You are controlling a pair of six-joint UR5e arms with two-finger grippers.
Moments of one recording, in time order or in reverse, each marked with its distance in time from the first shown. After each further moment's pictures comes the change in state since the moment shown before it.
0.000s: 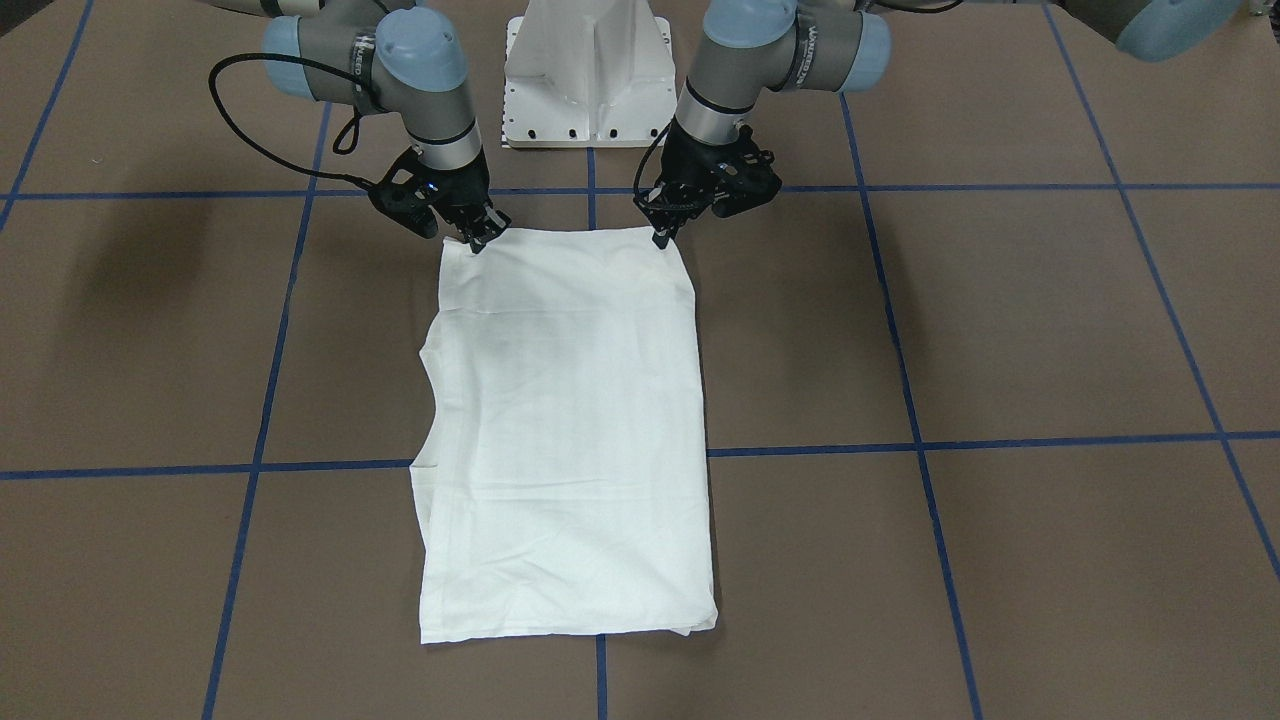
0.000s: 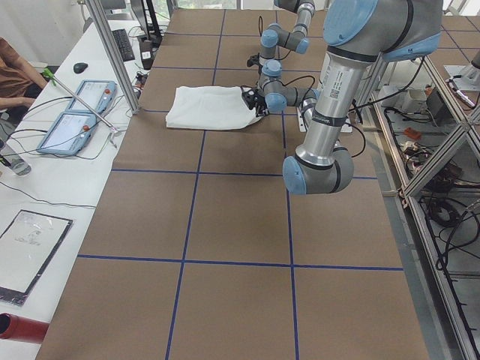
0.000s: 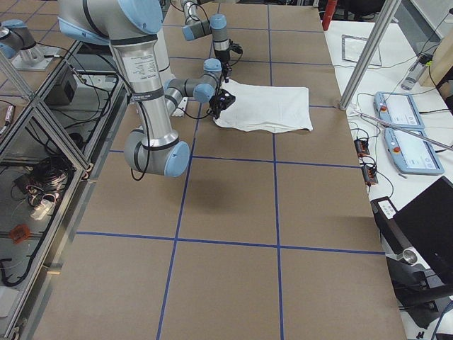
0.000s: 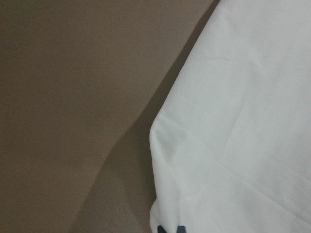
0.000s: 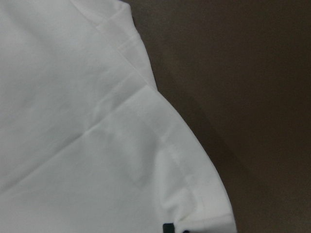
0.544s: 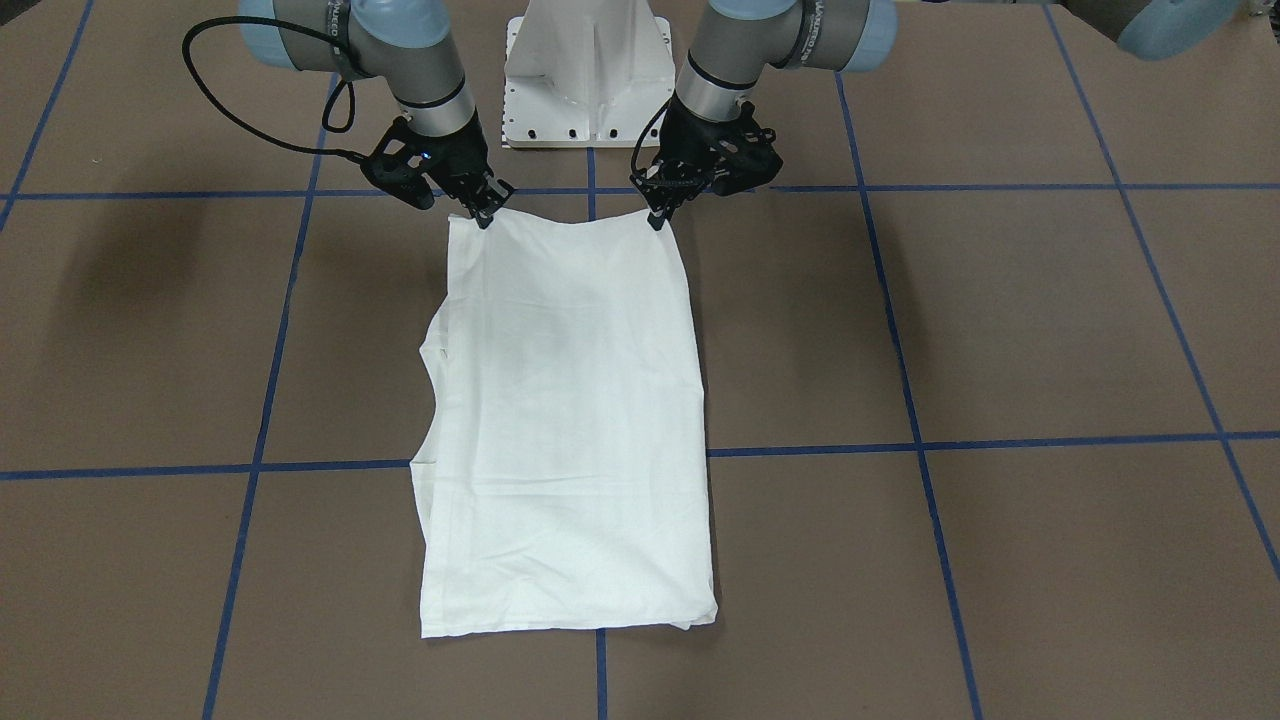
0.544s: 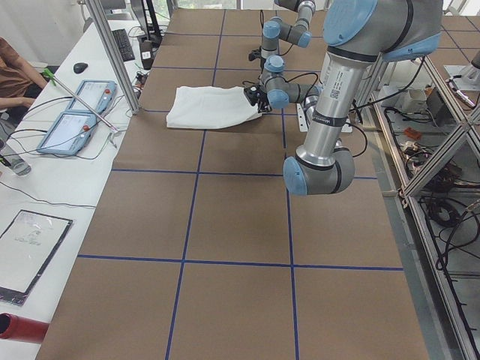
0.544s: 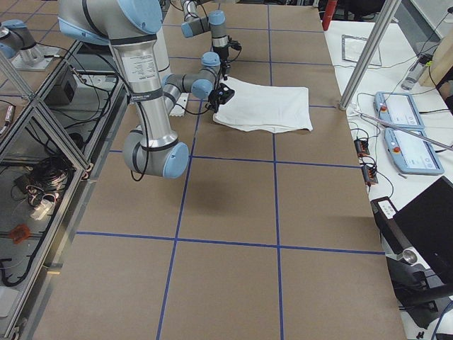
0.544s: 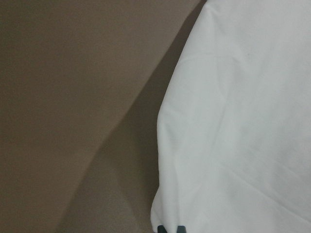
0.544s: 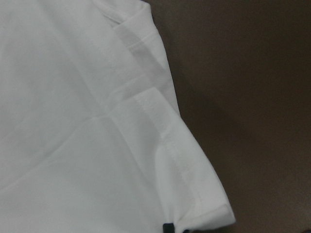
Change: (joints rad) left arm 0.013 0.011 -0.085 0.051 -0.019 -0.010; right arm -0.008 -0.036 0.110 0.001 0.032 -0.008
